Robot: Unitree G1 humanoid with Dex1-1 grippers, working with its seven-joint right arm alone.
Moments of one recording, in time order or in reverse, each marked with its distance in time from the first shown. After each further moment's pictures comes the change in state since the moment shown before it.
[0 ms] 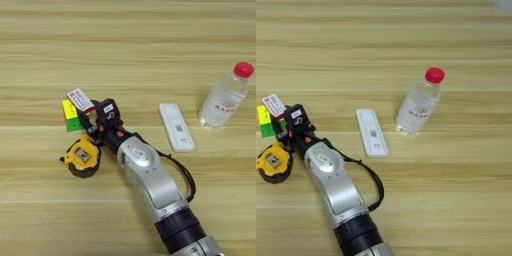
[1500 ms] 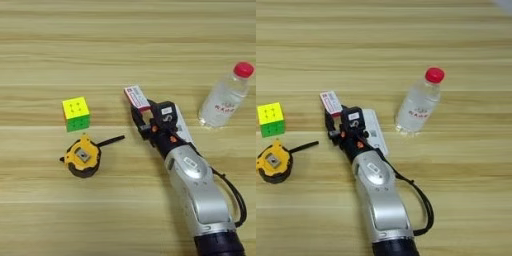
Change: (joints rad) arm 0.169 -0.116 -0.260 -0.183 0.042 0.019 -0.033
